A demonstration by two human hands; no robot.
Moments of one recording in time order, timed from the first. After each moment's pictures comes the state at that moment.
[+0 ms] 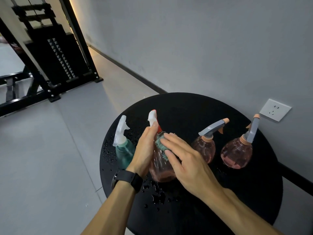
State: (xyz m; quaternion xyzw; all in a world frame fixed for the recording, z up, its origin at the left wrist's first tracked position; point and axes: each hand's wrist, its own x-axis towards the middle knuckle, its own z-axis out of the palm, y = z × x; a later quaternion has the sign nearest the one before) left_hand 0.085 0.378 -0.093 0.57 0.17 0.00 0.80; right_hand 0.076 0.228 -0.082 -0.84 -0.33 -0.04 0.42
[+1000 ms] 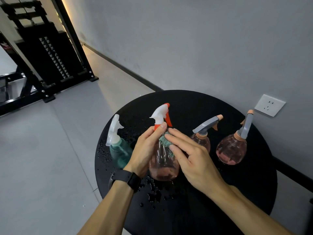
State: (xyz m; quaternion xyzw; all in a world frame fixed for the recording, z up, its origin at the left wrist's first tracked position) left_hand 0.078 0.359 -0.078 0.59 0.13 -0.02 0.80; right_hand 0.084 0.207 -0.082 -0.82 -0.29 -0.03 0.50
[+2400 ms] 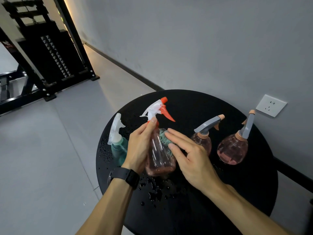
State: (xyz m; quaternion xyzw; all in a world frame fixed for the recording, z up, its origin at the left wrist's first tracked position) left_hand 0.080 0.367 -0.071 0.62 0.19 0.06 0.76; right_hand 0.083 0.214 -0.084 -0.81 -0.26 0.00 0.53
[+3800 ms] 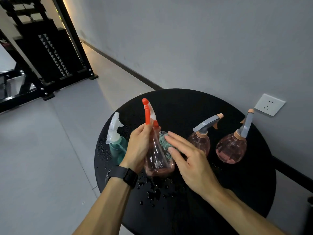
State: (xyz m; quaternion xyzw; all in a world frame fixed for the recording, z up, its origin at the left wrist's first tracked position) left_hand 0.082 0.365 -0.071 0.62 0.21 0.05 0.75; right_hand 0.076 0.210 -0.091 -0.80 -0.25 0.01 0.54
